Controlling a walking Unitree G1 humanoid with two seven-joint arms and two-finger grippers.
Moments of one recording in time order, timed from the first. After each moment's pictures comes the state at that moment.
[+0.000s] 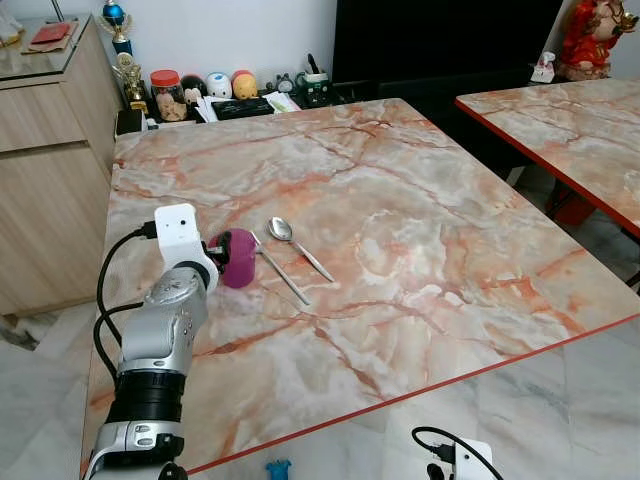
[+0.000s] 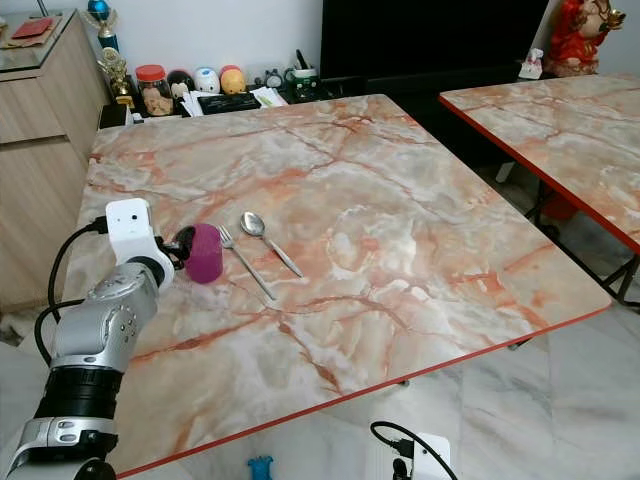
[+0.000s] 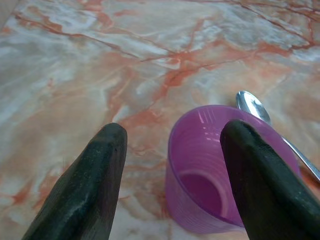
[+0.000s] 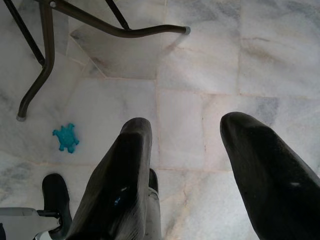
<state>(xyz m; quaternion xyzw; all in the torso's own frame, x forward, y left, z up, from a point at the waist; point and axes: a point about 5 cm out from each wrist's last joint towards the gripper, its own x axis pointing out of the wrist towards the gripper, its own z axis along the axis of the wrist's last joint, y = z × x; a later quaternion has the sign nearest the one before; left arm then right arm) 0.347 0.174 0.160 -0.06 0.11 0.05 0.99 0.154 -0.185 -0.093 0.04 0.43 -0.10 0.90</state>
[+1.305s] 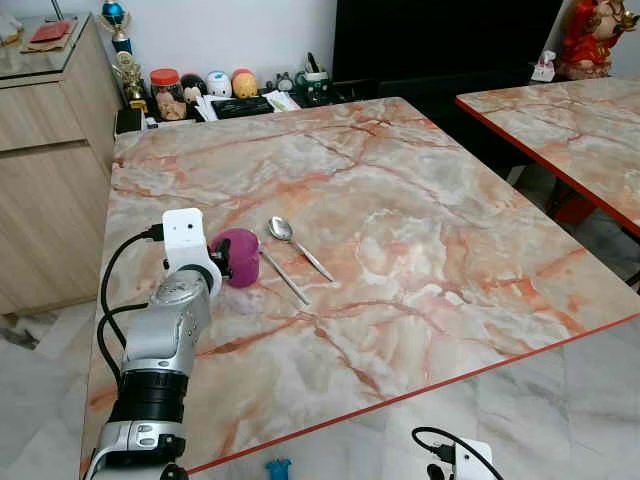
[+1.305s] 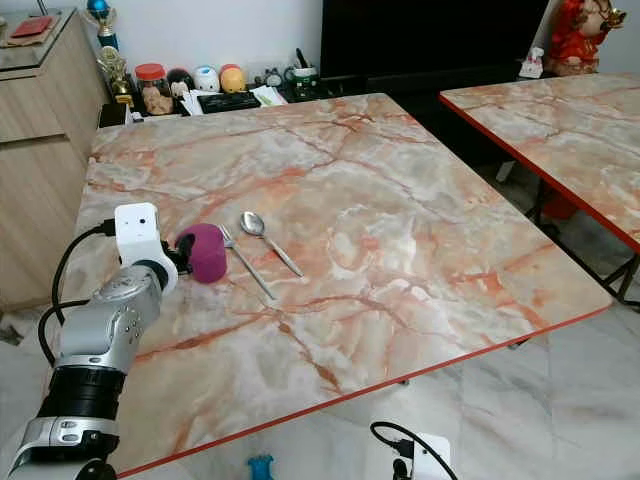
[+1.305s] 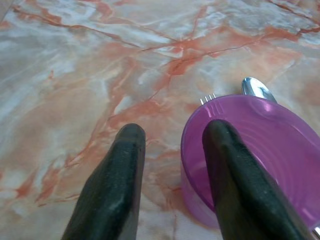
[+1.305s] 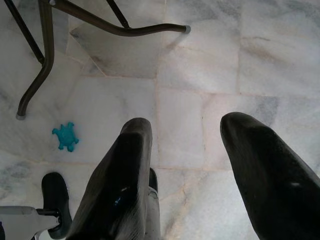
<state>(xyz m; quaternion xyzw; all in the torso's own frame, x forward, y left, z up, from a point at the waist) 0.347 0.175 0.156 -0.04 0.12 0.06 0.99 0.153 -0.185 -0.093 0.04 0.43 -0.10 0.90</state>
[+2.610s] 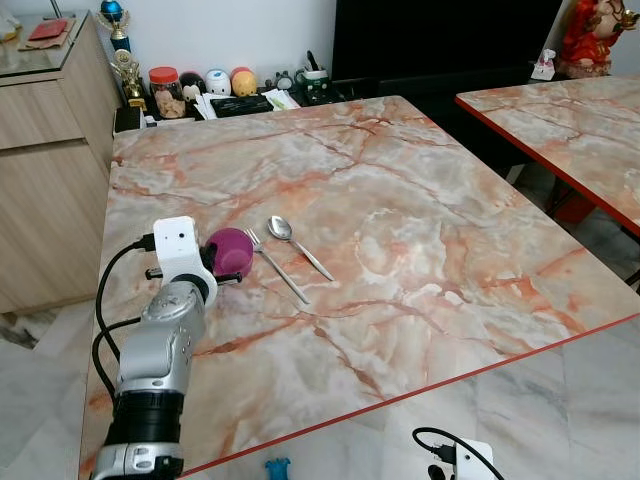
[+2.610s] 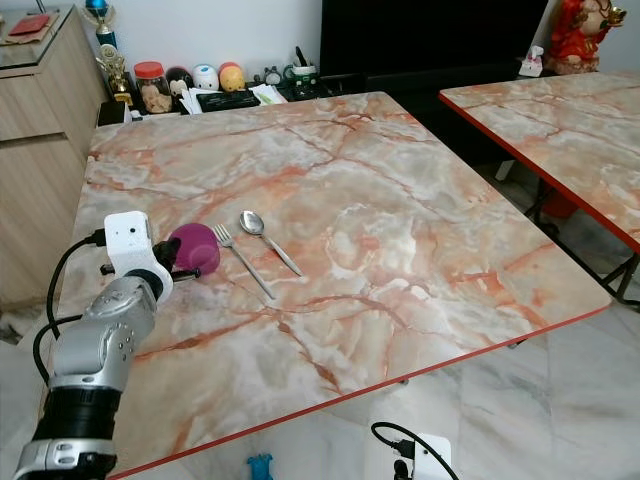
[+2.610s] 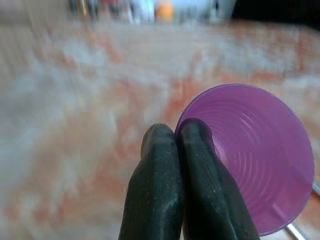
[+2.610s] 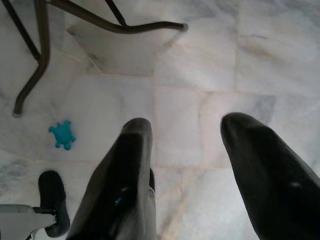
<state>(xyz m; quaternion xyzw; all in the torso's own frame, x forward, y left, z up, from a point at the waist) 0.328 0.181 0.167 -0.03 0.00 0.06 1.00 0.152 -0.188 -0.093 0.03 0.43 -0.10 0.90</state>
